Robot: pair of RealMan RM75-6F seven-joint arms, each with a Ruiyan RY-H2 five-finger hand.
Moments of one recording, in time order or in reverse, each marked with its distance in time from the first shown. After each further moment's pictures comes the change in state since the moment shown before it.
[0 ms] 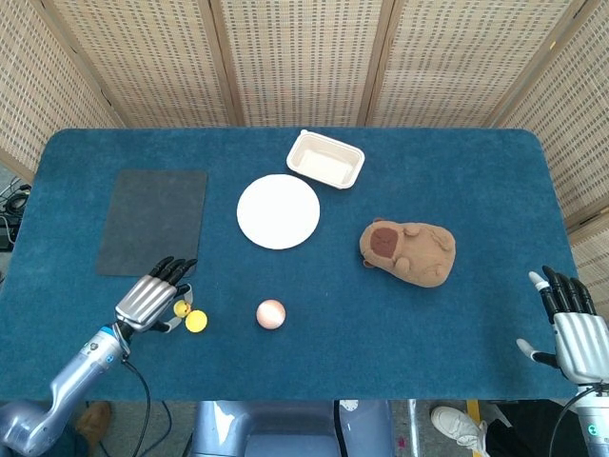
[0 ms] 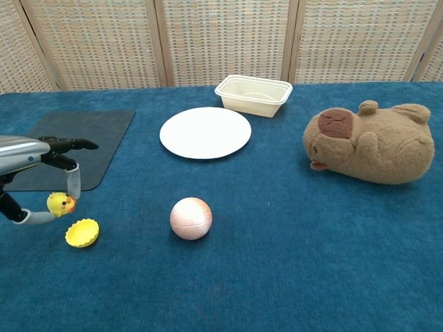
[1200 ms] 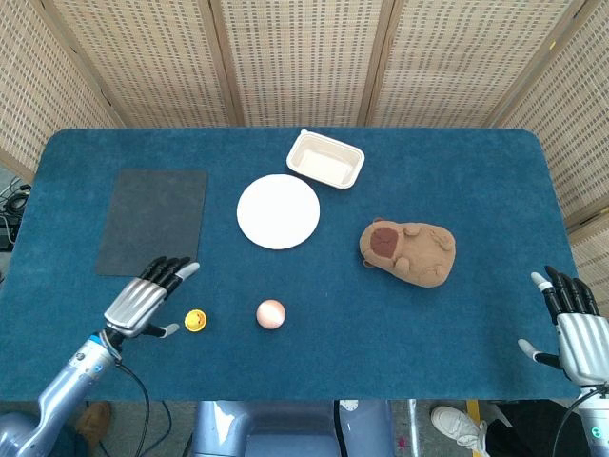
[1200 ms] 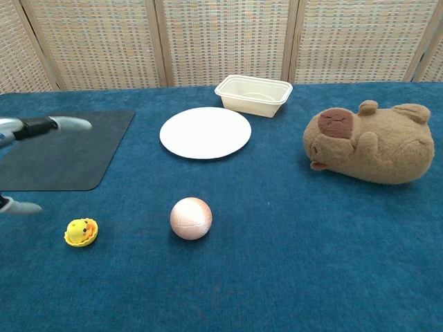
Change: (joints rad) left arm 0.074 0.054 -0.016 -0.070 0.035 0.149 -0.092; right arm -0.007 0.014 -0.003 -0.012 -0.010 0.011 0.022
